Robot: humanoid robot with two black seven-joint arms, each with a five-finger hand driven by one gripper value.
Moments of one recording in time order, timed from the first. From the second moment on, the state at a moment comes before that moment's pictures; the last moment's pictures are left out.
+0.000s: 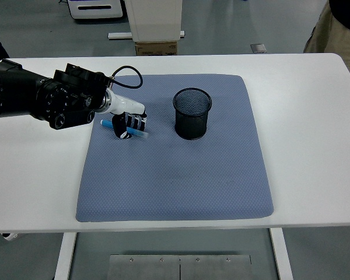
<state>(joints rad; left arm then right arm) -1.67 0.07 1.06 -0.92 0.50 -0.06 -0.18 0.02 0.00 0.24 0.21 -0.06 0.05 0.26</state>
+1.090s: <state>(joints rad) -1.67 0.07 1.06 -0.92 0.50 -0.07 -0.18 0.02 0.00 0.24 0.21 -0.06 0.05 0.26</state>
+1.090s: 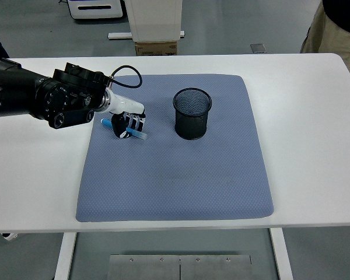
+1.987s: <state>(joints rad) -1.68 0.07 1.05 -0.92 0.50 -0.07 -0.18 0.02 0.00 0.24 0.21 -0.06 0.05 0.26</state>
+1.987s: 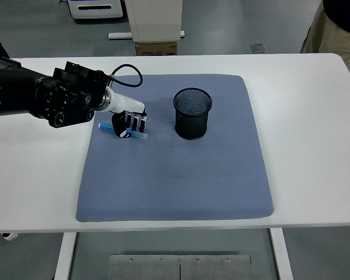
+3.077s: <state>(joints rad) -1.69 0.08 1.03 -0.92 0.51 -0.07 -0.19 0.02 0.00 0.24 0.21 -0.06 0.05 0.26</state>
